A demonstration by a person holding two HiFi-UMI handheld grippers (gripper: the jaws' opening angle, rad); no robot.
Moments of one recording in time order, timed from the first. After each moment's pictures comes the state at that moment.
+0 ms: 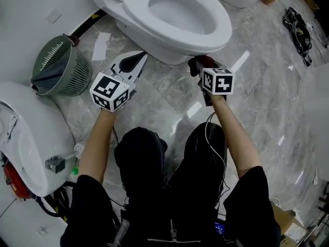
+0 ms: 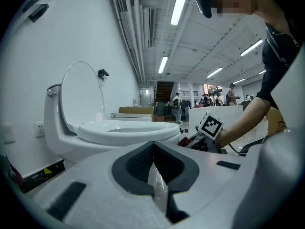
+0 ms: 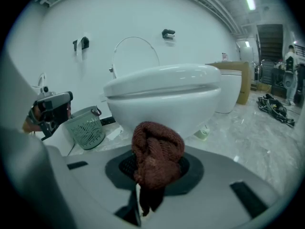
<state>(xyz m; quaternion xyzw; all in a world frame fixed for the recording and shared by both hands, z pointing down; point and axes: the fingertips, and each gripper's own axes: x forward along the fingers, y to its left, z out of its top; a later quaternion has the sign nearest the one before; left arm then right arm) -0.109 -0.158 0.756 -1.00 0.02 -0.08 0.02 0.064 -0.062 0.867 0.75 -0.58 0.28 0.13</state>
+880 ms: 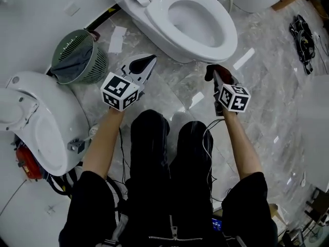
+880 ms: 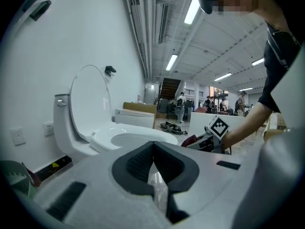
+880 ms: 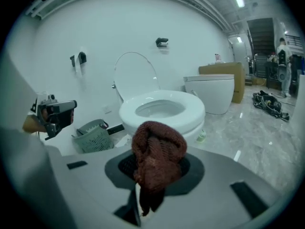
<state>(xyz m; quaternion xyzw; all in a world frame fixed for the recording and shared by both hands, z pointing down) -0.139 -0.170 0.660 -0.99 0.03 -0.12 -0.05 0.055 -0.021 0.764 0.76 -0.57 0.31 0.09</state>
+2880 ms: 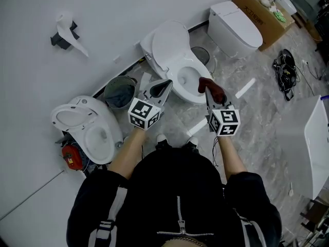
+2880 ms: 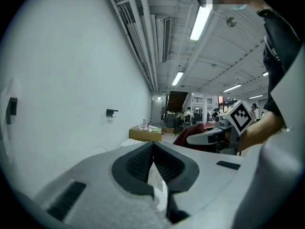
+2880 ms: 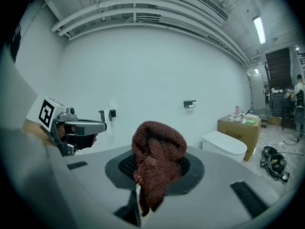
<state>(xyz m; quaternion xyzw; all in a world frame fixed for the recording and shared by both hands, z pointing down) -0.124 -0.167 0.127 -0.99 0.09 -0.08 -0.04 -0.002 -0.079 0.143 0.75 -0.64 0.15 0.06</state>
